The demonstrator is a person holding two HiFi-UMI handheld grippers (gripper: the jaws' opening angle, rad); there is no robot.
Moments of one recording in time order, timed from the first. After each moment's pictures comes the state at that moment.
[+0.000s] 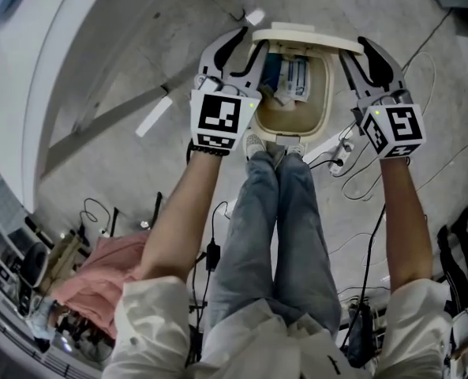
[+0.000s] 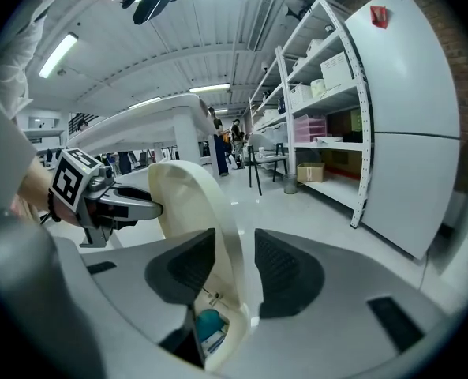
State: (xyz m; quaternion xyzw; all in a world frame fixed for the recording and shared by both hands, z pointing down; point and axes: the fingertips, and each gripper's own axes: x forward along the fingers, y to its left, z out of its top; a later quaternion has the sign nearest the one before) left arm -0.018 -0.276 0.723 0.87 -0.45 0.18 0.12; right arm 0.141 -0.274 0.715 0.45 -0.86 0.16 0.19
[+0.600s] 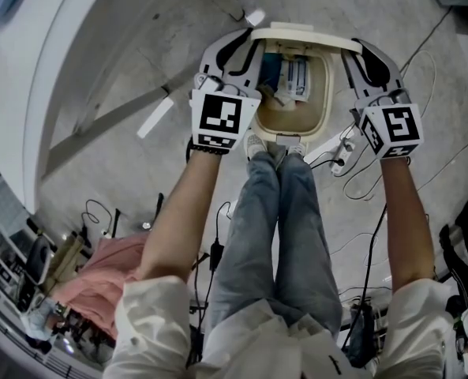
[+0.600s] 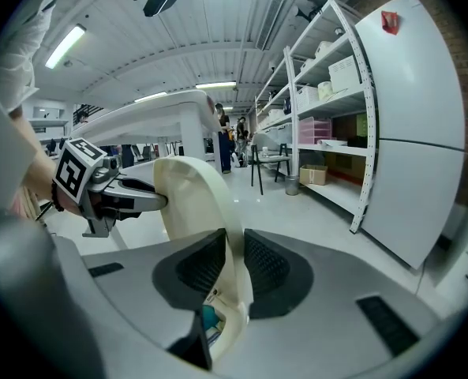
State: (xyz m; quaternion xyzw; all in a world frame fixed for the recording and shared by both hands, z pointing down) left arm -0.014 -0.276 0.720 0.87 -0.44 0.19 0.10; right arm 0.138 -0.270 0.714 0.44 -0.86 0.14 0.21
